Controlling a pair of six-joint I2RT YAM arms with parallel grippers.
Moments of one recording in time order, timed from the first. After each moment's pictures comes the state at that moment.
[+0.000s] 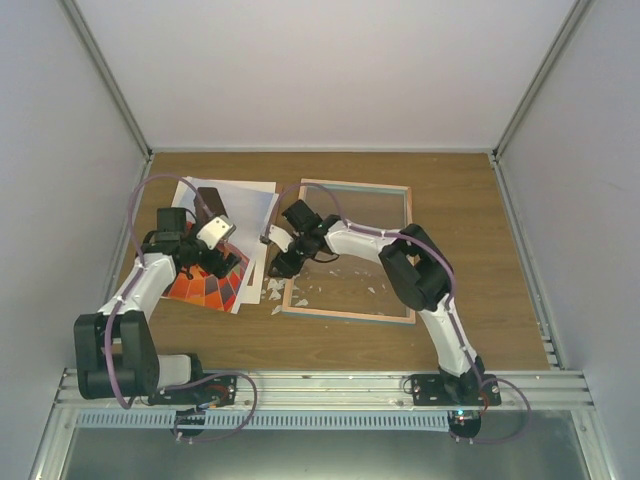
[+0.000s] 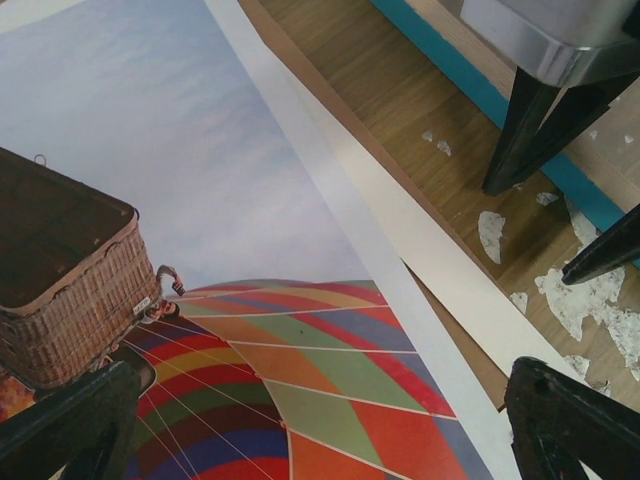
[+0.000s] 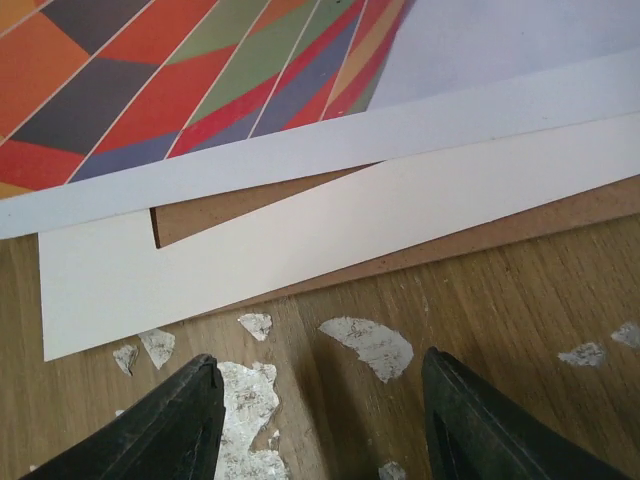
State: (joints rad) left arm 0.09 1.29 0.77 -0.44 0.47 0.66; right arm 0.80 2.22 1.60 -0.40 -0.51 -0.21
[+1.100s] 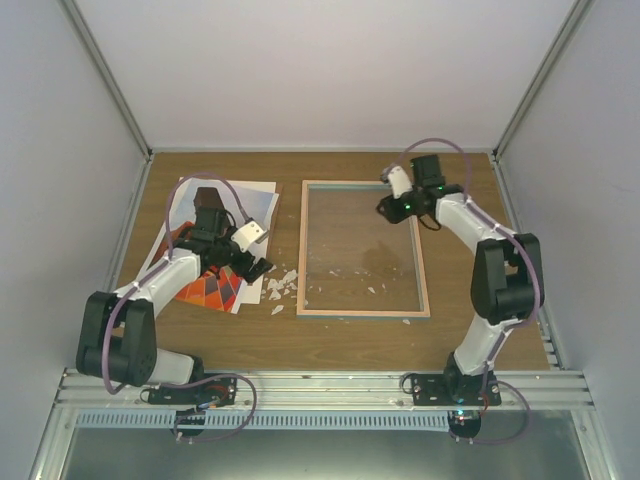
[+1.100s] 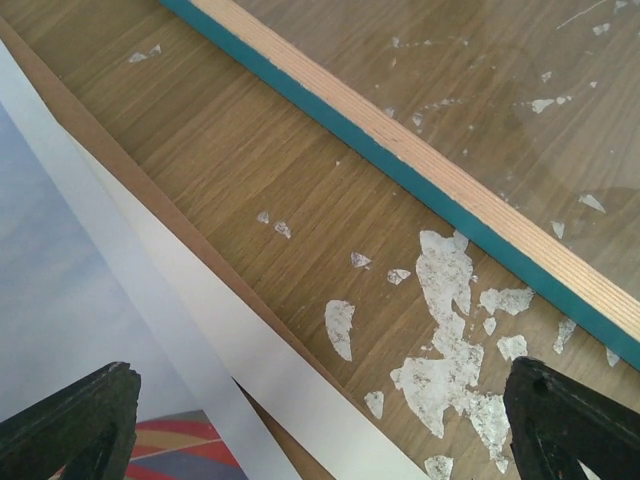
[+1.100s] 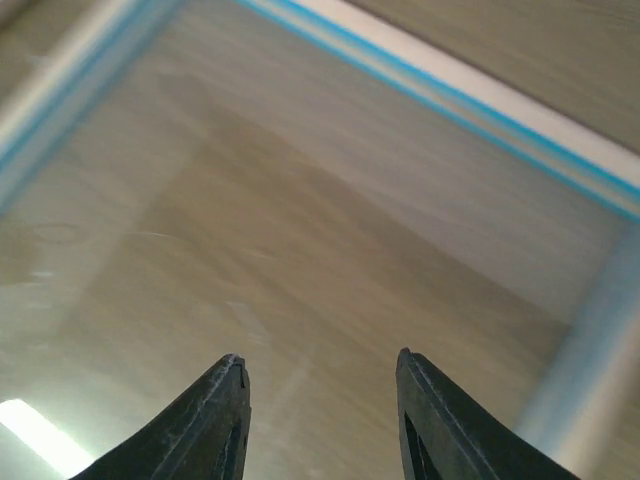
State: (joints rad) left arm -0.17 1.38 0.78 -0.37 0.46 0.53; right arm 0.23 1.79 1.32 -0.45 -0.37 -0.28
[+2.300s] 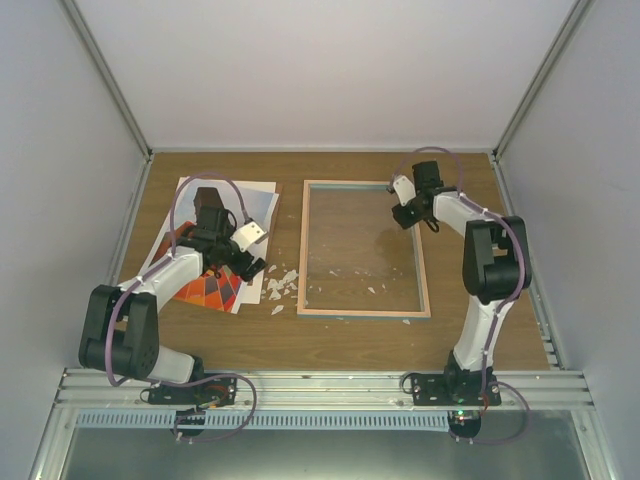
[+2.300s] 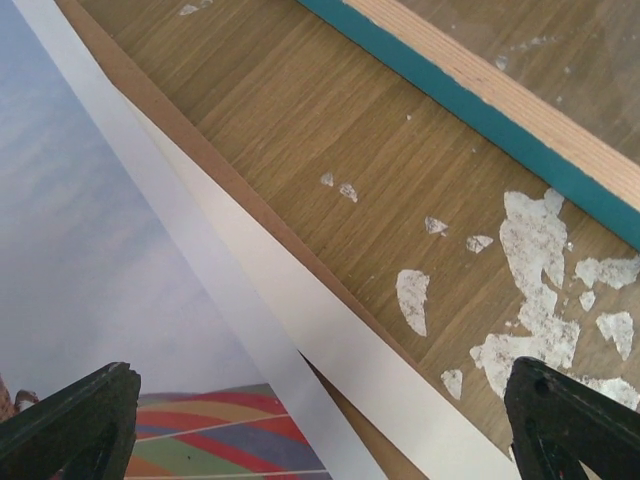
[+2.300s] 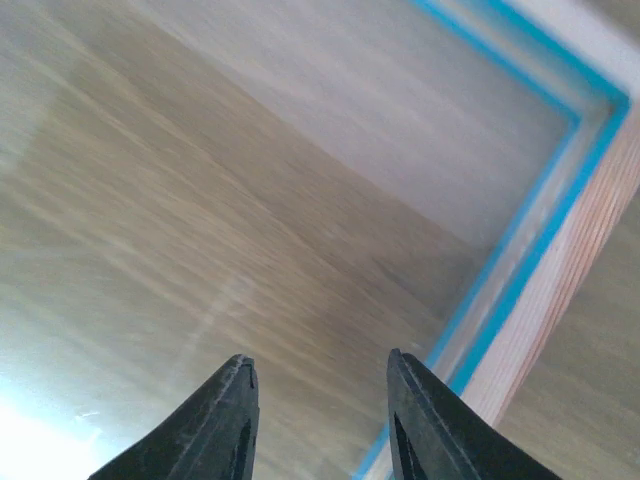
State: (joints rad) left arm -0.18 1.42 0.79 -0.34 0.33 0.57; right arm 0.13 1.99 1.34 -0.42 -0.09 -0.44
